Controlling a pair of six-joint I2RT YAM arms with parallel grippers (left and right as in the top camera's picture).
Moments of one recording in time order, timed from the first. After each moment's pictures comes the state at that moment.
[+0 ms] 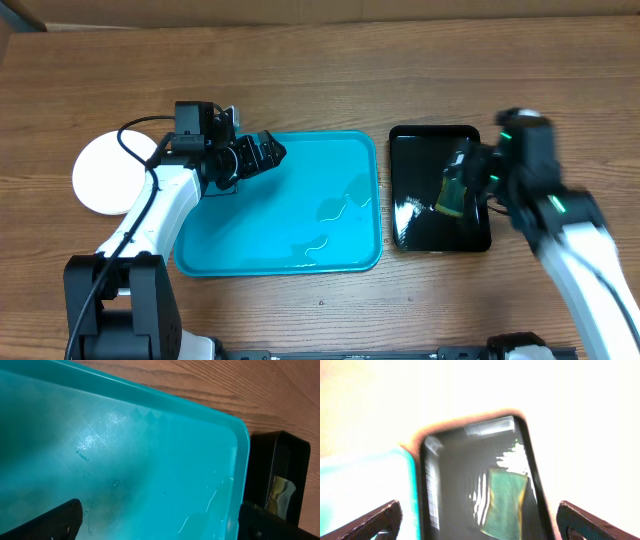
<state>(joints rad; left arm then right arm) -0.02 1.65 1.03 -0.46 0.47 -0.41 0.12 1.14 0.96 -0.63 0.02 0.38</state>
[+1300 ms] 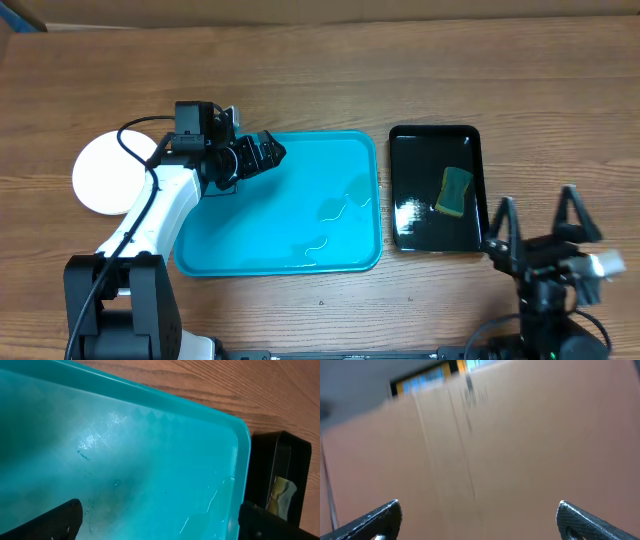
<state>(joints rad) -0.02 1.65 1.03 -0.46 0.47 -0.41 0.12 0.01 0.12 0.37 0.01 0.28</state>
